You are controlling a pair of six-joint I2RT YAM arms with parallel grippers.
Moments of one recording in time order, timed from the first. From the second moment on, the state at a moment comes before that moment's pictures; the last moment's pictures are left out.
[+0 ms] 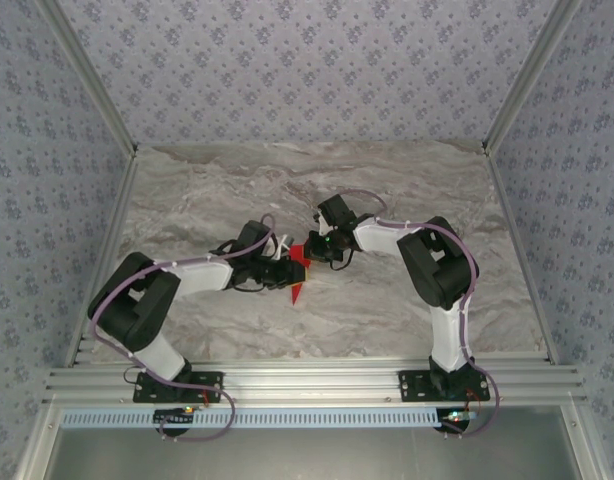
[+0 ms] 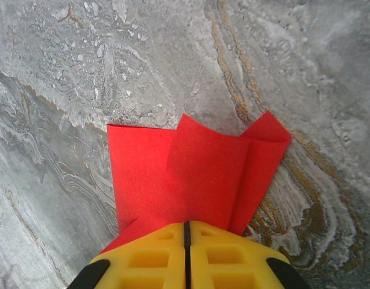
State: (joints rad) left arm -0.62 1.63 0.73 0.04 0.63 -0.77; right arm 0.60 2.01 1.22 -0.26 -0.40 0.65
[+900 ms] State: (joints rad) left arm -0.63 1.72 0.74 0.02 0.60 -0.75; right arm 0.60 2.01 1.23 -0.28 -0.40 0.63
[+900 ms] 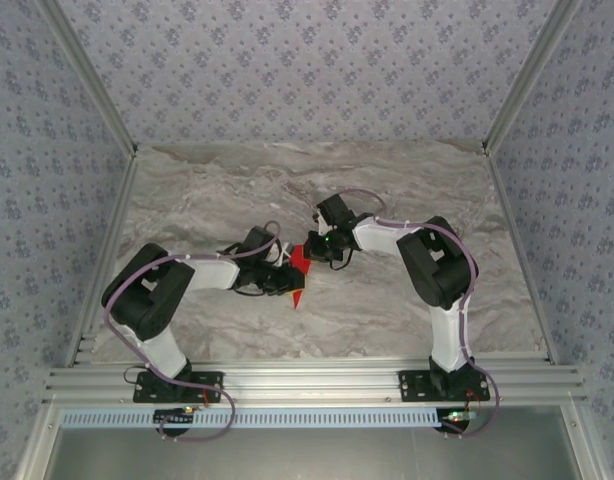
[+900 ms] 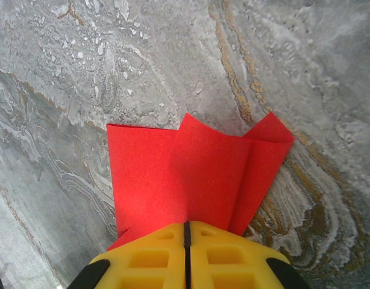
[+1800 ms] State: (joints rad) left arm -0.63 1.73 0.71 0.05 0.56 -0.75; right arm 0.66 1.84 1.01 -0.08 -0.46 0.61
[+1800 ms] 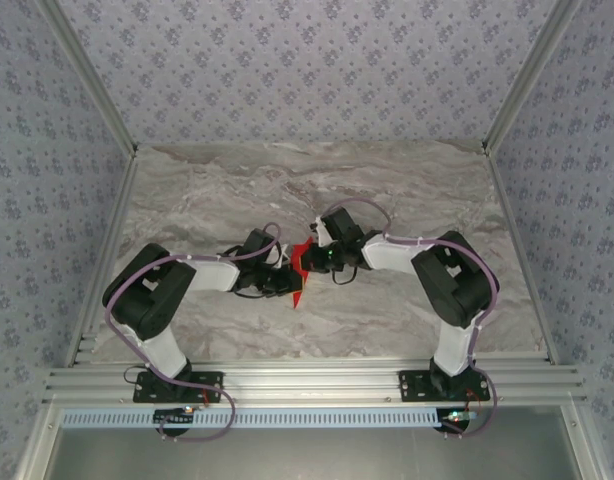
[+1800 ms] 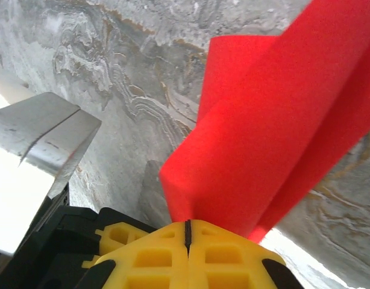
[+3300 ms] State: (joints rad) left arm -0.63 1.73 0.70 0.07 0.56 -0.75; right arm 0.49 2.07 1.31 -0.30 -0.49 0.45
